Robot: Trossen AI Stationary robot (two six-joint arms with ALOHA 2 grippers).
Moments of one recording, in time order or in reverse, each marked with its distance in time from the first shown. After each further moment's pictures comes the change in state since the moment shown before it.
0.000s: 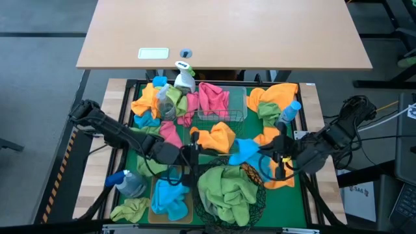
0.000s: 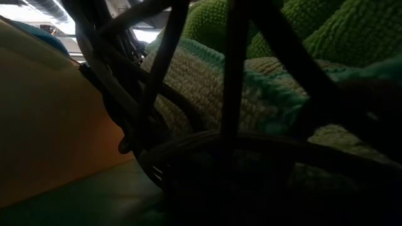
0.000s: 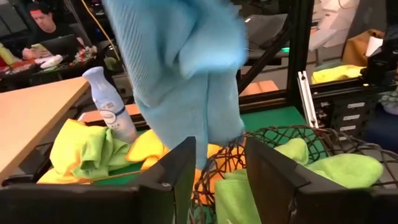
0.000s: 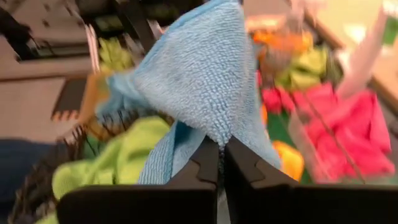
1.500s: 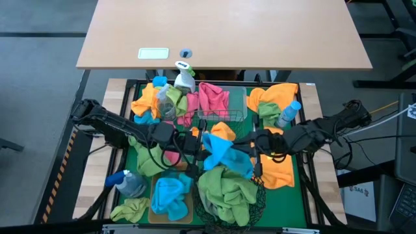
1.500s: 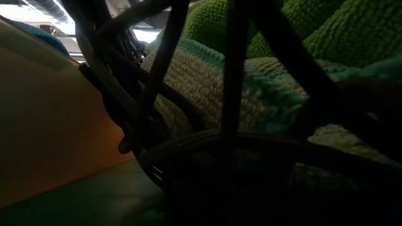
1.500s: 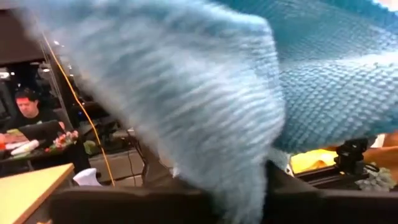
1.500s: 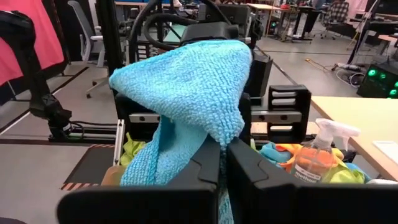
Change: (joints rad) left arm 0.124 0.000 0.000 0.378 0.291 0.099; right arm -0.223 0.109 0.000 0.624 -0.230 -0.442
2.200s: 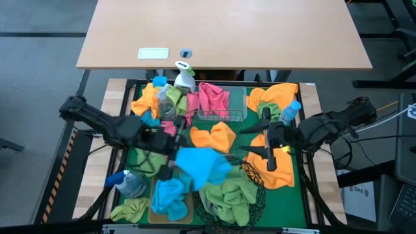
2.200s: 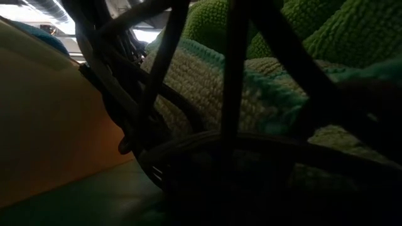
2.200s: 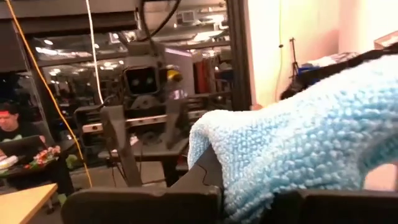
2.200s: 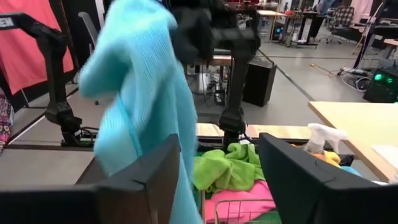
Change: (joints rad) left arm -0.143 -0.192 0.153 -0.311 -0.071 -0.025; right arm 0.000 -0.105 0.000 -0.076 -0.021 0.003
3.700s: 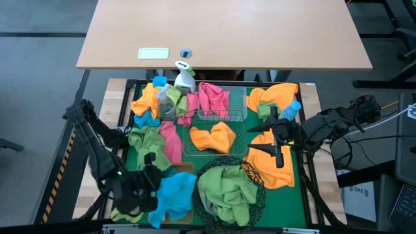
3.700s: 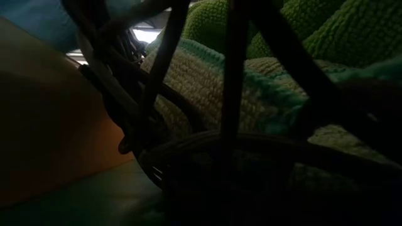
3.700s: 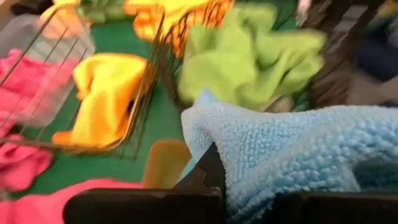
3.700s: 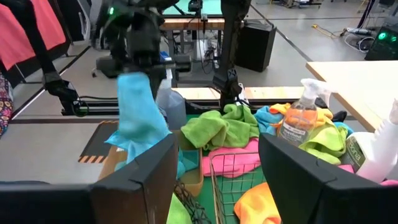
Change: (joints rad) left arm -0.458 0.158 0.068 -1.092 -0.524 -0.972; right arm 0.000 -0.064 0.000 -0.229 -0.003 0.111
